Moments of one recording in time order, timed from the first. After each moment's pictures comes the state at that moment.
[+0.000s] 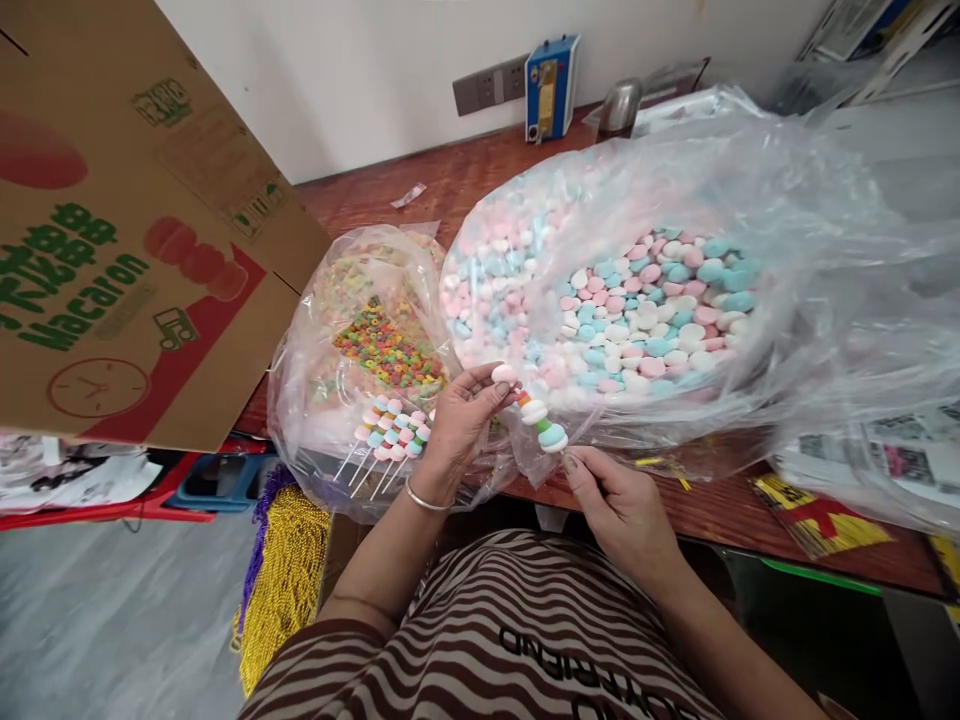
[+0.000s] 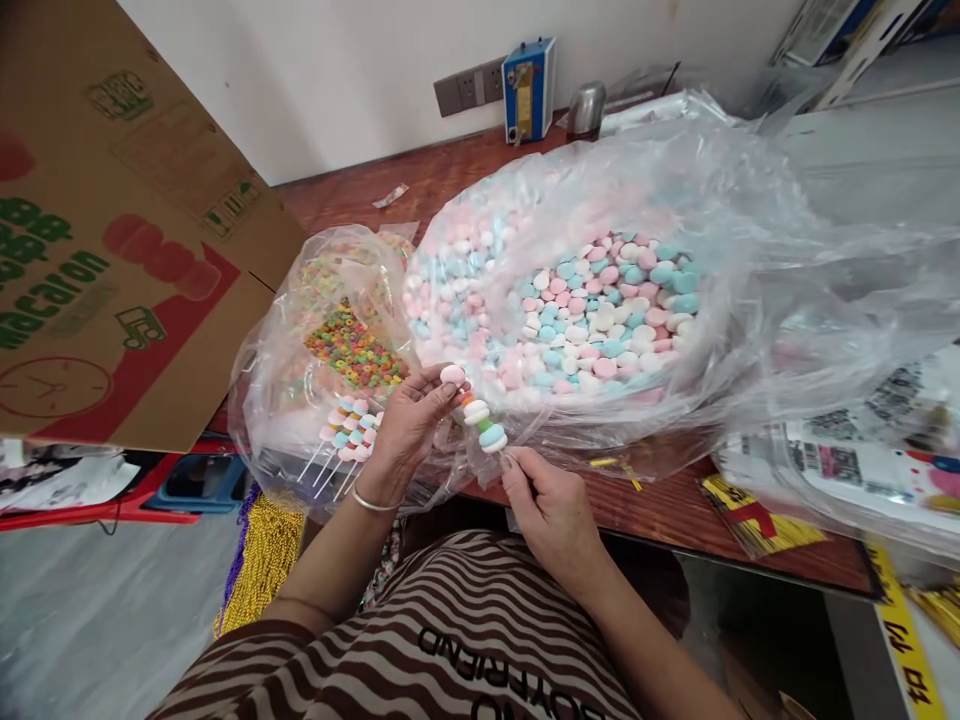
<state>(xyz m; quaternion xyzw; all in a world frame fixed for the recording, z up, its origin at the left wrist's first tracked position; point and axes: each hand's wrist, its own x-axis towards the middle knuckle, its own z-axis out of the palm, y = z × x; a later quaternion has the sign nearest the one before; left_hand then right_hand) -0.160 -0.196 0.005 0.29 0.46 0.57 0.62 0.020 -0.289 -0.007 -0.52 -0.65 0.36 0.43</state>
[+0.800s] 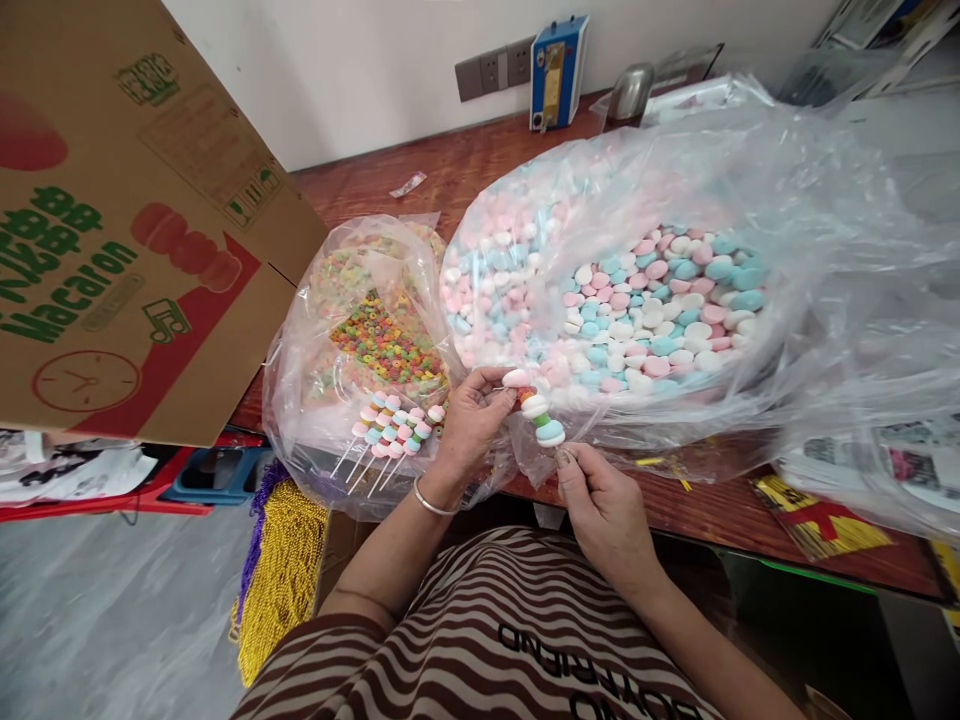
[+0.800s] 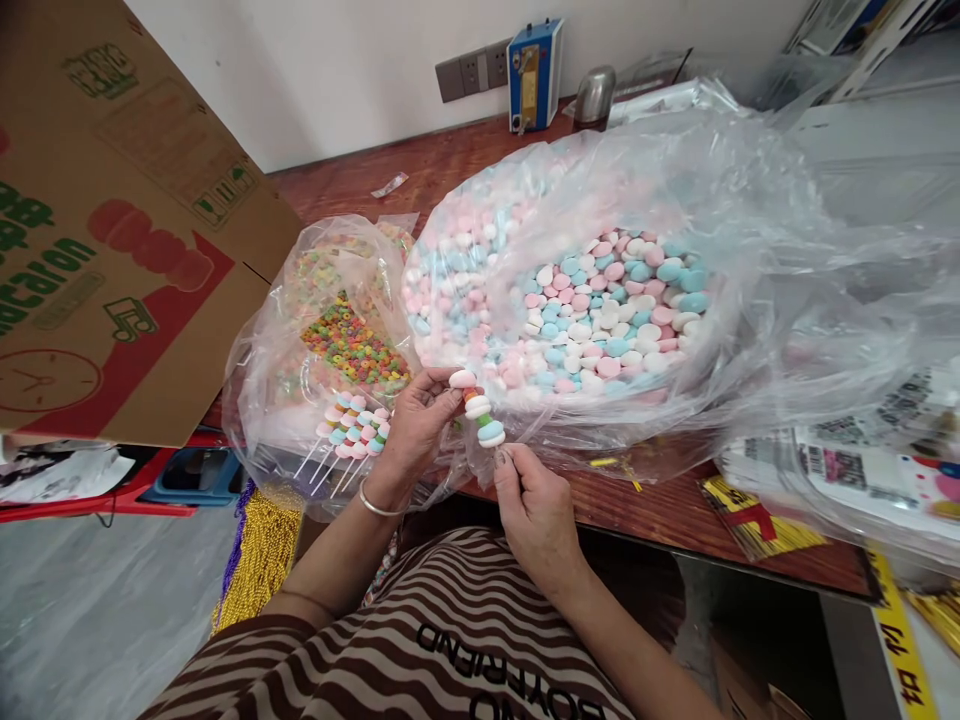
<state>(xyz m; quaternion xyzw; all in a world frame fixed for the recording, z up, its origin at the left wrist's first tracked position) -0.151 -0.205 -0.005 0.38 0.45 0.55 0.59 0.000 -0.293 -0.011 -0.57 -0.62 0.33 0.44</state>
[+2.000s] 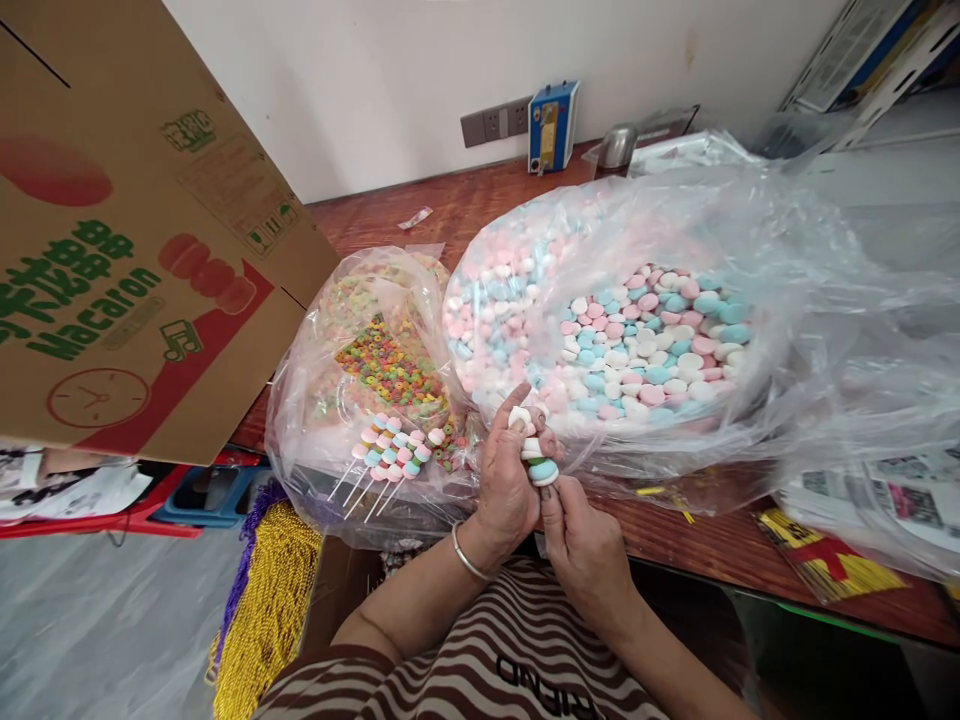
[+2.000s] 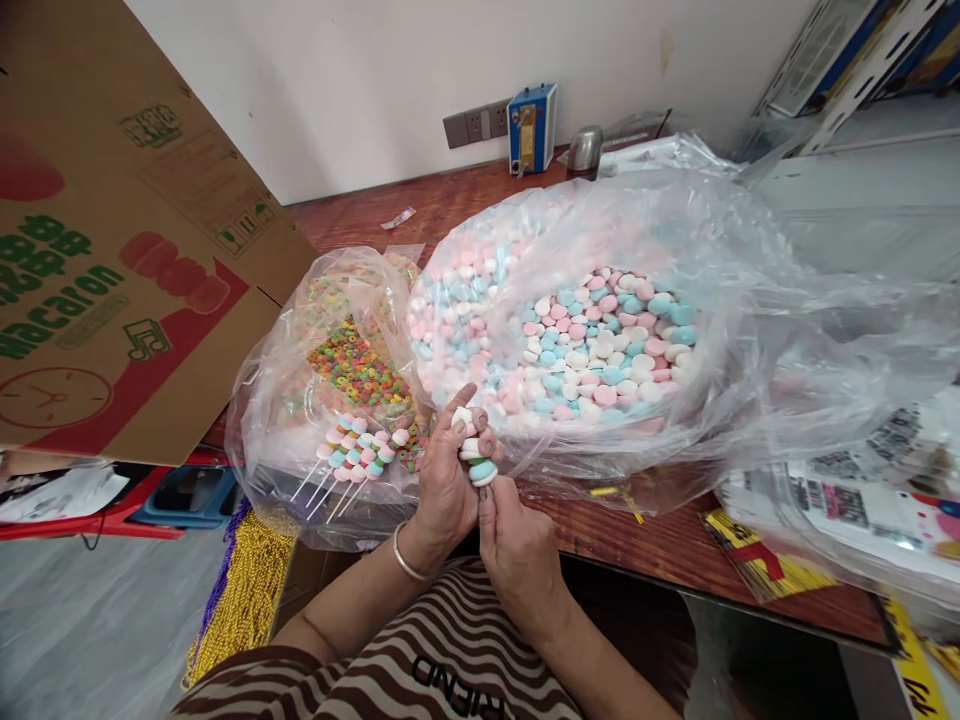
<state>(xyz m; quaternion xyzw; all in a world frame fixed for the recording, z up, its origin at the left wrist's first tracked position) -0.098 -0.235 0.020 0.20 0.35 0.62 0.68 -0.014 -0.294 -0.025 -0.55 -0.72 0.11 0.41</state>
